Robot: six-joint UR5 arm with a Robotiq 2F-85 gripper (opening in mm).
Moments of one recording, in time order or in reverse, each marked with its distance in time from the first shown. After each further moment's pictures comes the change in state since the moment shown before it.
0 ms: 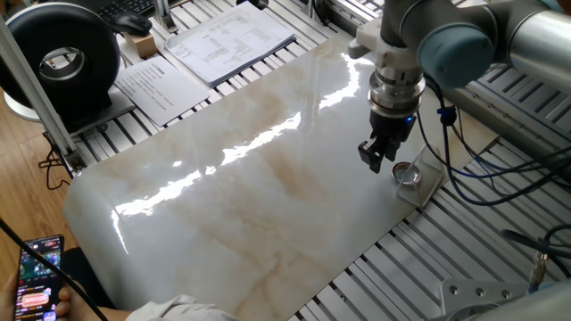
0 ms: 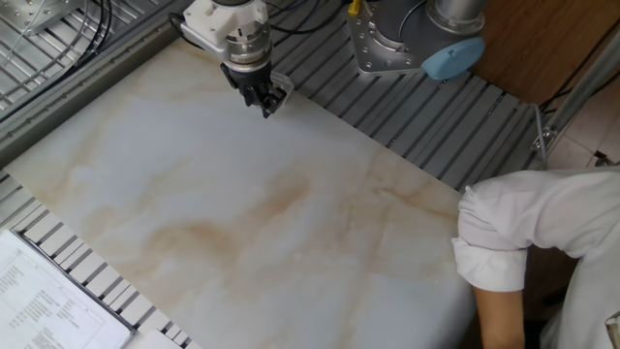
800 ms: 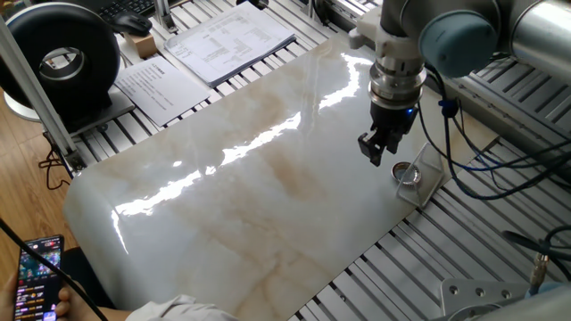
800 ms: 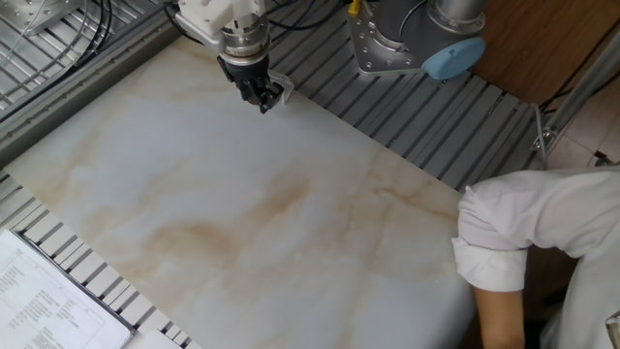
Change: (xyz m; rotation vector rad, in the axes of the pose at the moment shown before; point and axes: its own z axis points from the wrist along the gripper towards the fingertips) arm 0.002 0.002 -0.018 0.001 0.015 0.039
